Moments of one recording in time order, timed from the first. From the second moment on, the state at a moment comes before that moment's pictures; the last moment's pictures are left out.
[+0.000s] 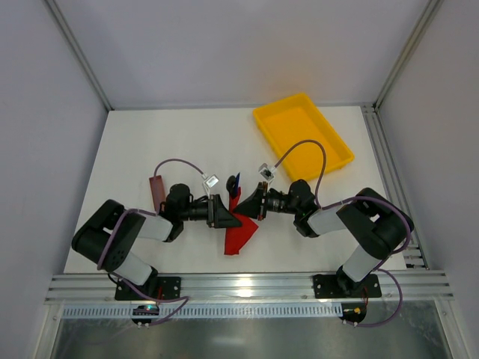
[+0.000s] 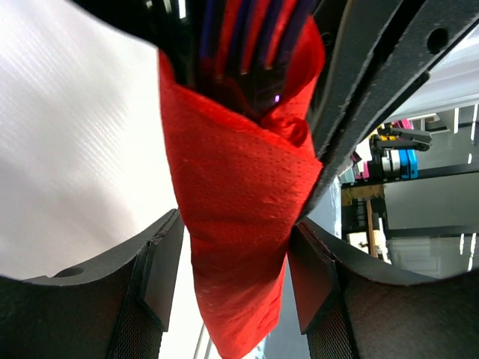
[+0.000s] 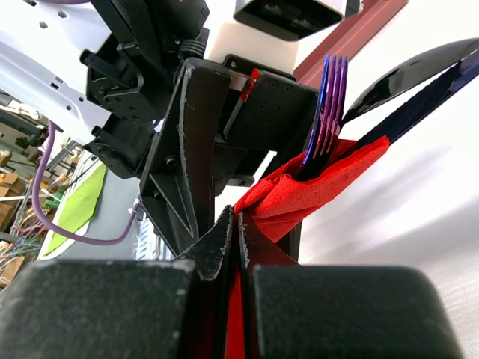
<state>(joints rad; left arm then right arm) -0.50 1.54 0.33 0.92 0.94 -0.85 0.67 1.64 0.45 1.22 -0.74 0.66</state>
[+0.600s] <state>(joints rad) -0.50 1.54 0.33 0.95 0.95 -0.87 0.67 1.64 0.45 1.23 -0.74 0.67</state>
